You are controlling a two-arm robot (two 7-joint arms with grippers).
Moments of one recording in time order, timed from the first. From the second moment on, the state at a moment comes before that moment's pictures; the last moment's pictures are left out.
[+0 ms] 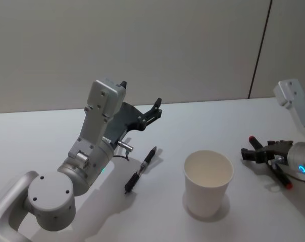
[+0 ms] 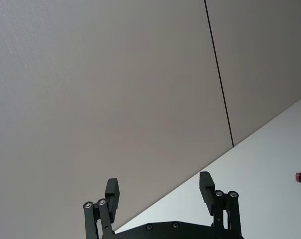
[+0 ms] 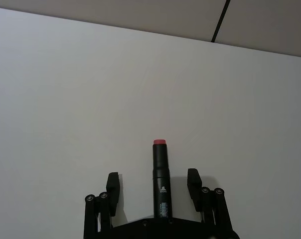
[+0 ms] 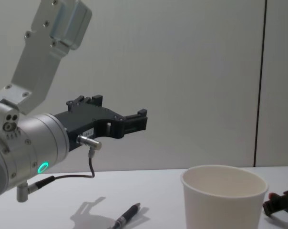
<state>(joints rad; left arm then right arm) -0.24 0.38 0.45 -1.63 -0.20 0.01 -0.01 0.28 0.28 -0.22 -1.57 0.18 0.91 0.18</state>
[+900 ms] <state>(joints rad) -0.24 0.38 0.45 -1.63 -0.20 0.01 -0.01 0.28 0.28 -0.22 -1.57 0.18 0.90 0.18</state>
